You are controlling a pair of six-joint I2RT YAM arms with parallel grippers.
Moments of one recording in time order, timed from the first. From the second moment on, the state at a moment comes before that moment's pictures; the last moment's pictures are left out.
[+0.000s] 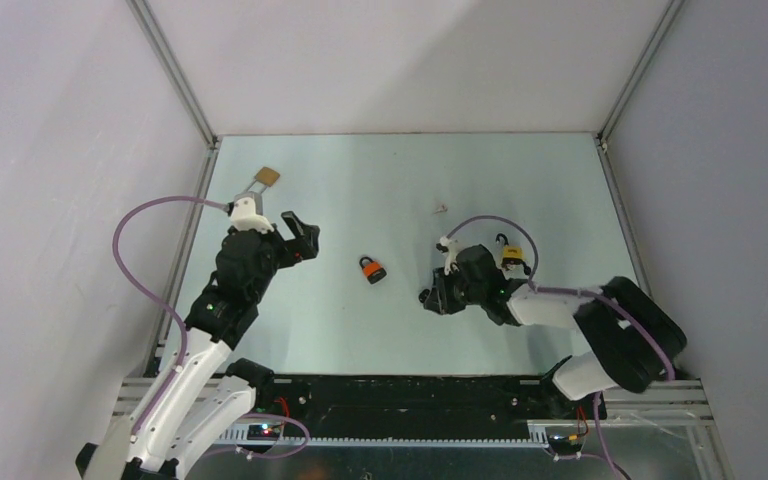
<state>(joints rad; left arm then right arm) -0.36 0.69 0.66 -0.25 -0.20 -0.47 0.67 1.50 0.53 0.24 -0.29 0.42</state>
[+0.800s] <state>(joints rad) -0.36 0.71 0.65 -0.25 -0.30 -0.38 0.89 1.58 1.06 -0.52 0.28 0.61</state>
